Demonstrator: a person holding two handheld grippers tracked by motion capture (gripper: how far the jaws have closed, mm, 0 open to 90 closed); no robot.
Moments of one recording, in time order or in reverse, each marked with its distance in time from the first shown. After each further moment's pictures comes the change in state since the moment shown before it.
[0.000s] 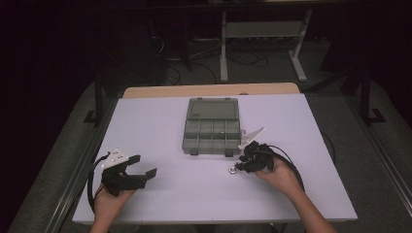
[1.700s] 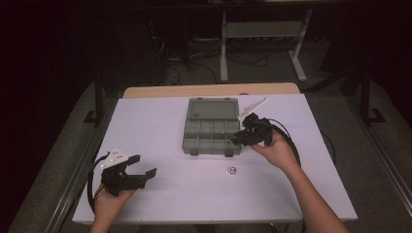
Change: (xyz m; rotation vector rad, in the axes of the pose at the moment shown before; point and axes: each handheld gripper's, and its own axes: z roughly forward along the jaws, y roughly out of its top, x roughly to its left) left arm 0.000 0.000 -0.001 0.002 -0.003 -0.010; right arm -0.034 0.060 -0.043 -0.100 0.024 0.064
